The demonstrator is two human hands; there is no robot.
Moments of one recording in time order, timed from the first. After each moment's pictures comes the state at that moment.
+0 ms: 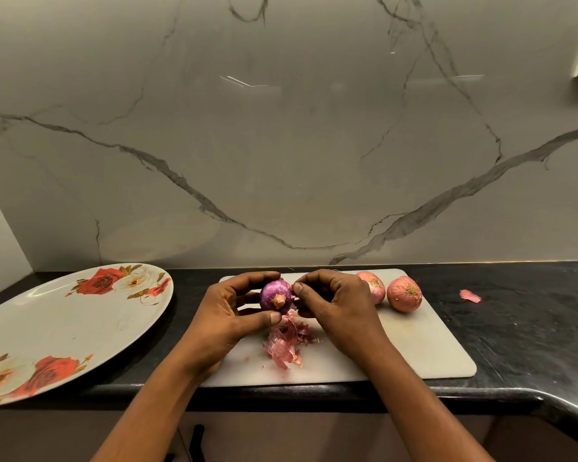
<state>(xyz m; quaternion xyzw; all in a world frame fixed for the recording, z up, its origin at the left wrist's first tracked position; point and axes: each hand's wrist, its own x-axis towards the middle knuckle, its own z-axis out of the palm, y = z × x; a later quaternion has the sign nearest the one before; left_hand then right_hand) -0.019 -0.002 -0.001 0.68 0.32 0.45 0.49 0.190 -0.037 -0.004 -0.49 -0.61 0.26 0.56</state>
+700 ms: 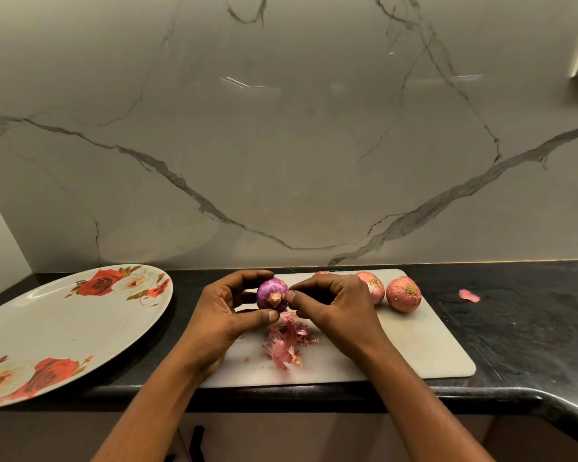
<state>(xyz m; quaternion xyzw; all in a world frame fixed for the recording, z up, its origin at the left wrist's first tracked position) -0.018 0.000 -0.003 0.66 0.32 0.47 0.49 0.193 -0.035 -0.009 -0.50 -0.63 0.23 0.55</state>
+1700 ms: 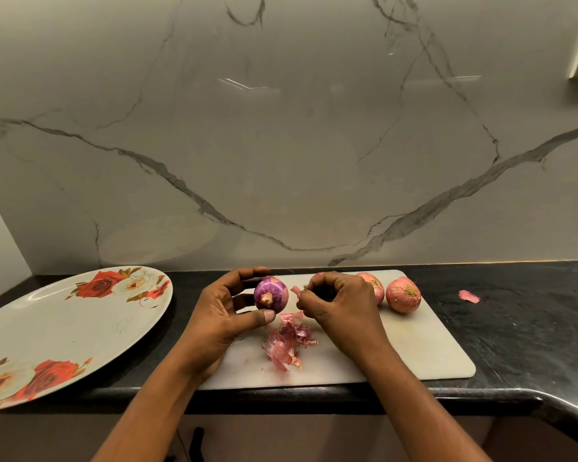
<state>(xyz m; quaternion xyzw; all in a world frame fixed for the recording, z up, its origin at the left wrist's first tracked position) -0.021 -0.001 -0.001 0.64 0.31 0.47 0.52 0.195 -0.031 -0.011 -0.55 -0.59 0.21 0.56</state>
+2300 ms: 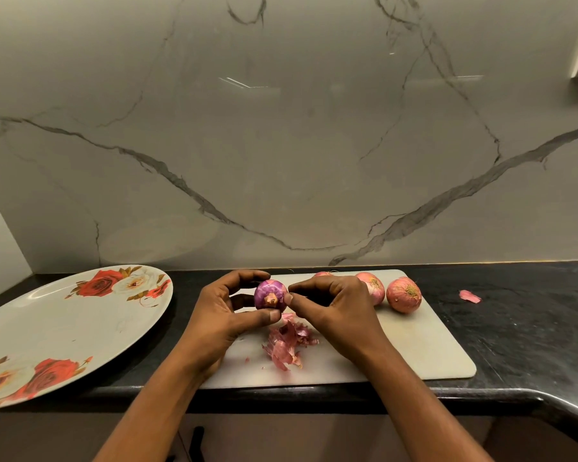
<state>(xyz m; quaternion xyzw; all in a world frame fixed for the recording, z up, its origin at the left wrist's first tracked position) -0.018 0.000 -0.003 0.65 0.33 0.49 0.49 0.192 -0.040 -0.004 -0.49 -0.64 0.22 0.55</state>
